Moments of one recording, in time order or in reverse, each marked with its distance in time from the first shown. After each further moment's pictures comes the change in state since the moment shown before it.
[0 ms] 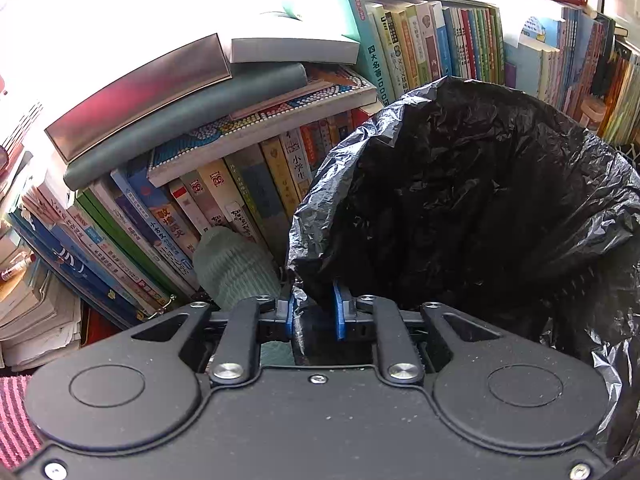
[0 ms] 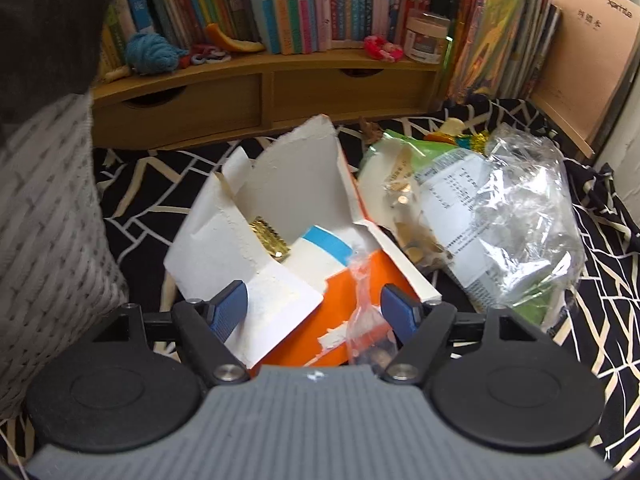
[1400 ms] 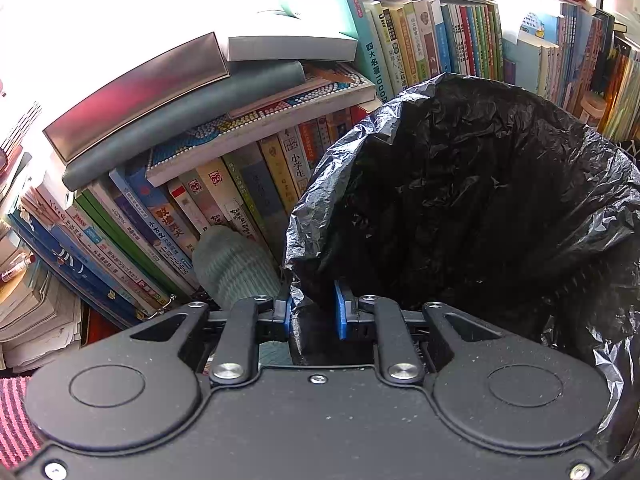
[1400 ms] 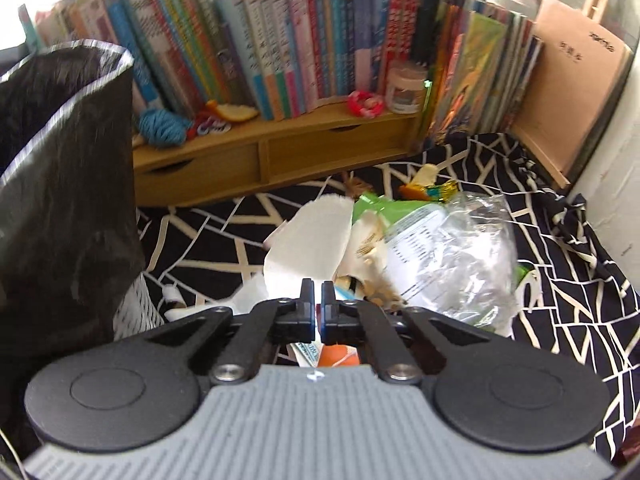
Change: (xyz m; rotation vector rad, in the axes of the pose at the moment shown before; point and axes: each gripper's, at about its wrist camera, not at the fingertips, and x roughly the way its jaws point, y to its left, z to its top) left arm 0.001 0.000 0.001 0.007 0.004 -0.003; right arm -0.074 -0.028 0.064 0.047 0.020 0.015
